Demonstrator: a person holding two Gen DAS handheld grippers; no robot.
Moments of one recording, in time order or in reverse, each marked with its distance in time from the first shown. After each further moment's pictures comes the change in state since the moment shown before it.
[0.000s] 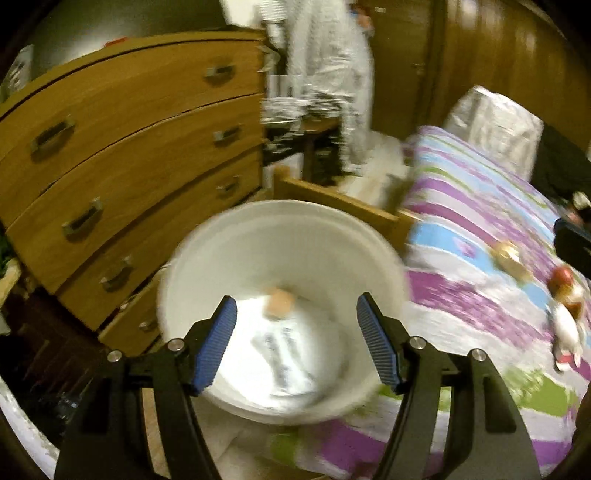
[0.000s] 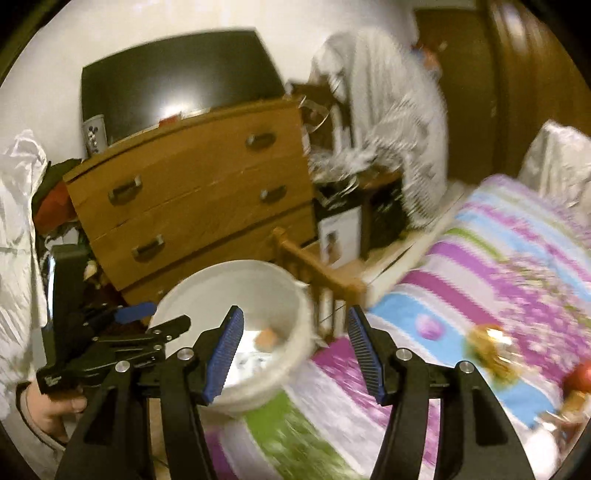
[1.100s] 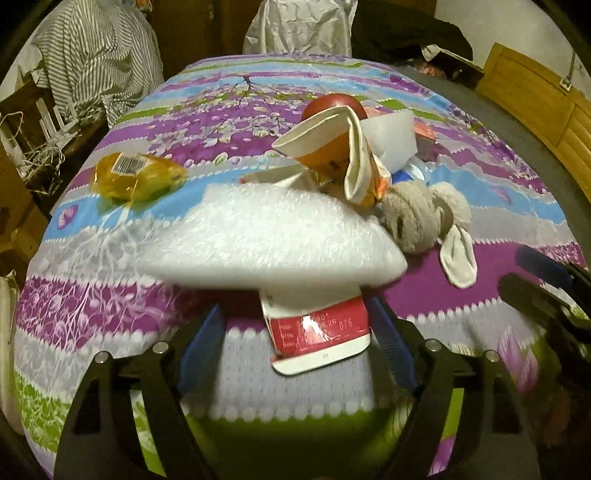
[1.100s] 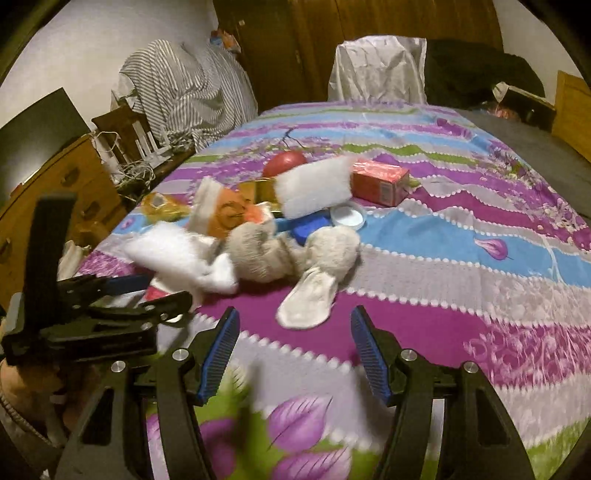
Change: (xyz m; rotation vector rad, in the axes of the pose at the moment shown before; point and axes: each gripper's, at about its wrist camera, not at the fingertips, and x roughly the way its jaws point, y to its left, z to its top) left arm 0.050 -0.399 -0.104 0.495 0.168 -0.360; right arm -0.212 -0.326 -0.261 0.468 0.102 -0.423
